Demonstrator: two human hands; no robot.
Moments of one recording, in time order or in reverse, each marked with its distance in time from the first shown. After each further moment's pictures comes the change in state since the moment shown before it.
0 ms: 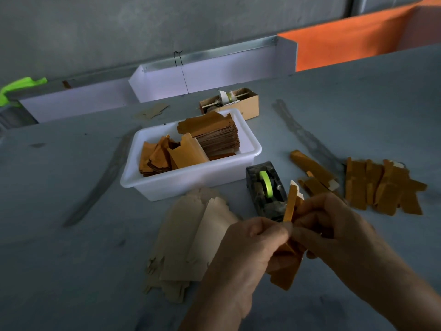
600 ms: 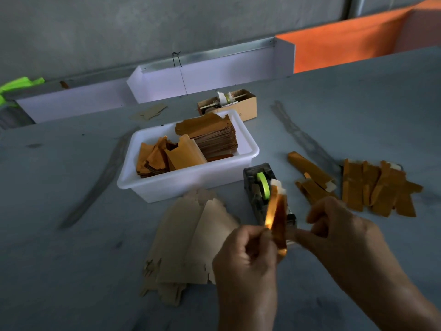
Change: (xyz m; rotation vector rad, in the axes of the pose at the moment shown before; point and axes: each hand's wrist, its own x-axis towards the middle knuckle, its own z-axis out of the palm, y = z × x) left_hand 0.003 -0.039 0.015 0.114 0.478 0.418; right_hand -0.001 0.000 -0.003 -0.400 0.108 0.091
